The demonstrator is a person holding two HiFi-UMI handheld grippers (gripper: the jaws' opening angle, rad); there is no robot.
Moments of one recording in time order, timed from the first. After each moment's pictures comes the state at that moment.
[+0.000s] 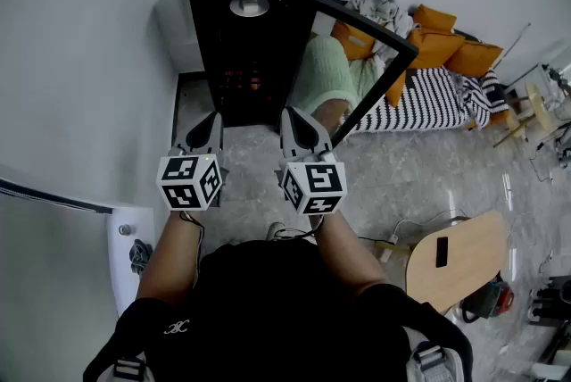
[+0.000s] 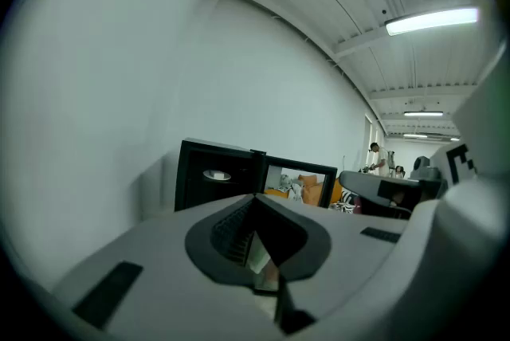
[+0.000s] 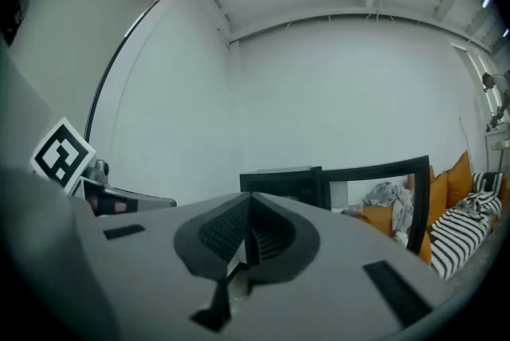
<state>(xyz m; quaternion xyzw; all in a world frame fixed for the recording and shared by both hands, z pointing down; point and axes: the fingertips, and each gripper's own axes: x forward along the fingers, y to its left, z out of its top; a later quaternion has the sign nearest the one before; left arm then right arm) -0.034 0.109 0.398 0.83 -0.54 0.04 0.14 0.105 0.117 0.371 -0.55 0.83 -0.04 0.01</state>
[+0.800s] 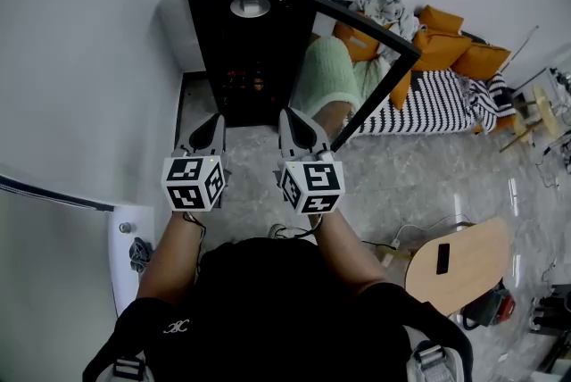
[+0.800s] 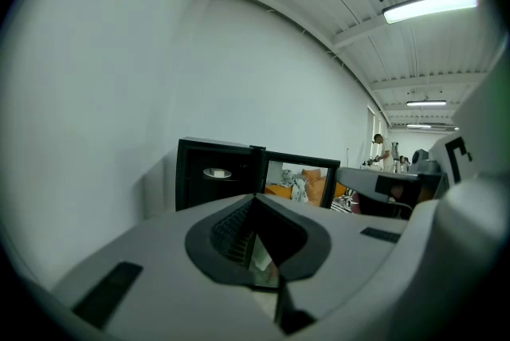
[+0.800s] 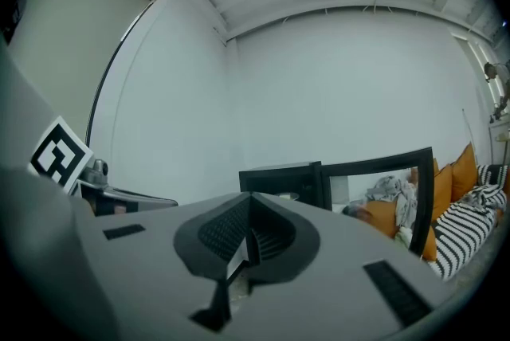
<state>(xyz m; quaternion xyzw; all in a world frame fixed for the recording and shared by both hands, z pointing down) -0.012 0.101 0.405 0.82 -0.55 0.06 0.12 0.120 0.103 0.379 -0.54 0.84 -0.06 0.01</state>
